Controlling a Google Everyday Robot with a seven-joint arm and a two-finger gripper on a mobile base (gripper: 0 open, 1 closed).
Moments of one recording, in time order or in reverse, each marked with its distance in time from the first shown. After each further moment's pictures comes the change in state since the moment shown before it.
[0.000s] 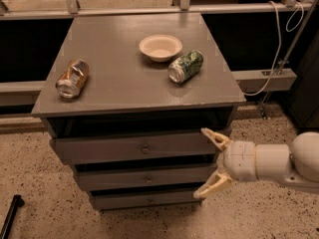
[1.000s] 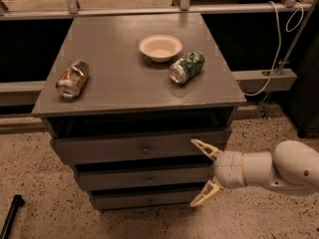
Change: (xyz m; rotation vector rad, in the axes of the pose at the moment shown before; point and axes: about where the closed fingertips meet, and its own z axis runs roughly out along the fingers) arm 0.039 0.018 0.036 -0.067 -0.005 -0.119
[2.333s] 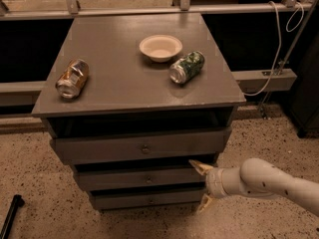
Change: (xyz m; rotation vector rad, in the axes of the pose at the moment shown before) arm 0.179 0.018 0.073 -0.073 0.314 -0.201
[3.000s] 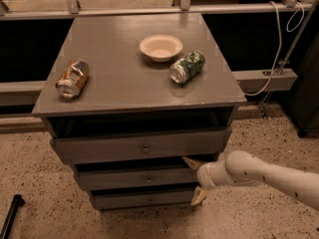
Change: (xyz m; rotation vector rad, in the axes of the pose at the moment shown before) arm 0.027 -0.020 0.055 -0.042 0.018 -0.050
